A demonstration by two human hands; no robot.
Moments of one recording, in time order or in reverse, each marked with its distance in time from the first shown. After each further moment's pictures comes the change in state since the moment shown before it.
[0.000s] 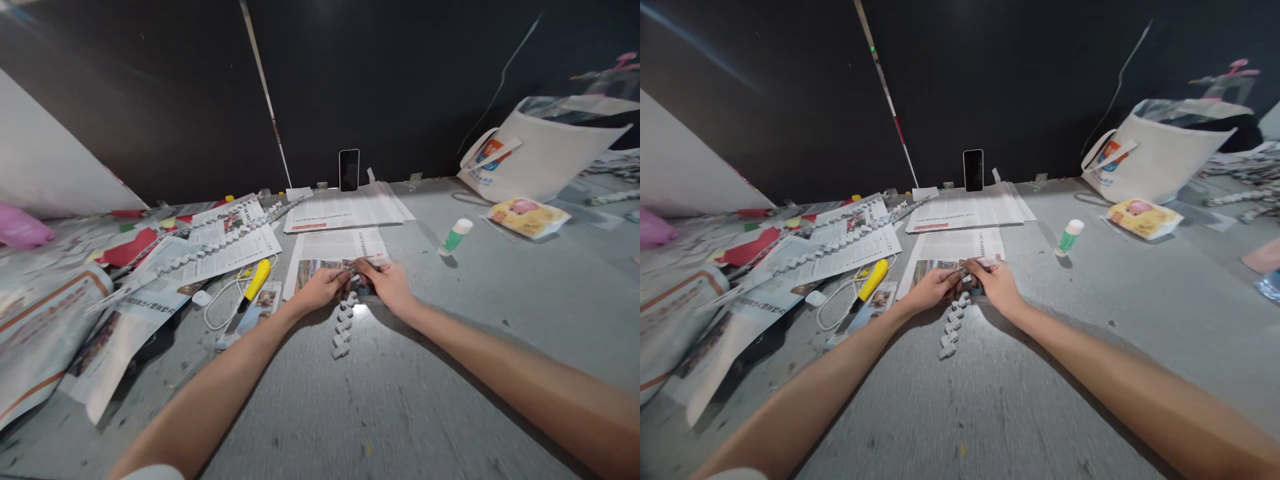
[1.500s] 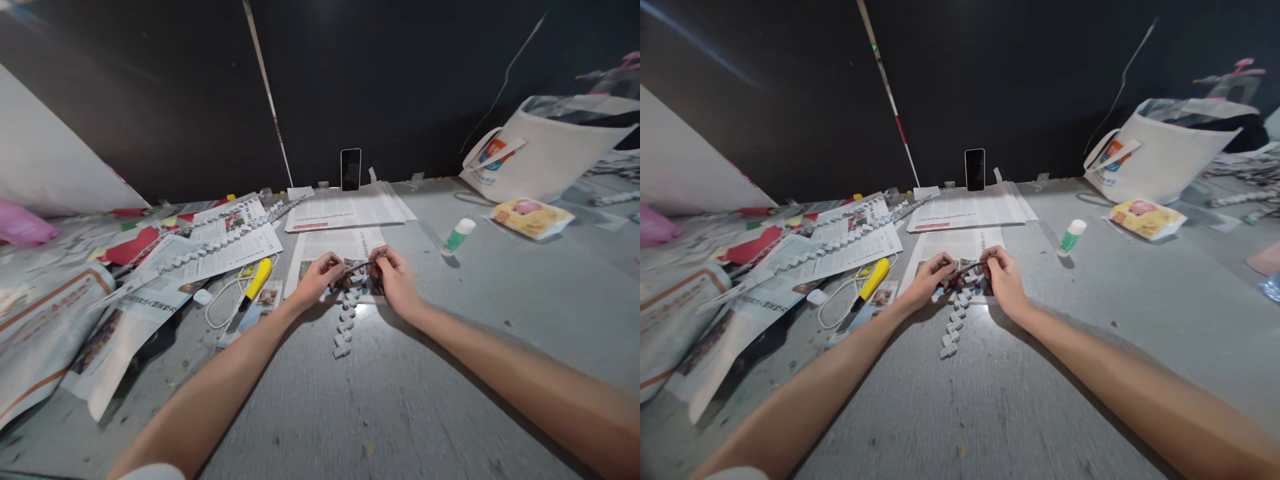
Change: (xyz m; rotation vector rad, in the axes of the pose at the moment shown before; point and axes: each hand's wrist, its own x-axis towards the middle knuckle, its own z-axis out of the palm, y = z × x) left_hand -0.001 0.005 -0.003 -0.312 0.203 0.023; right_hand 0.001 0.003 -0.003 0.224 0.085 0.026
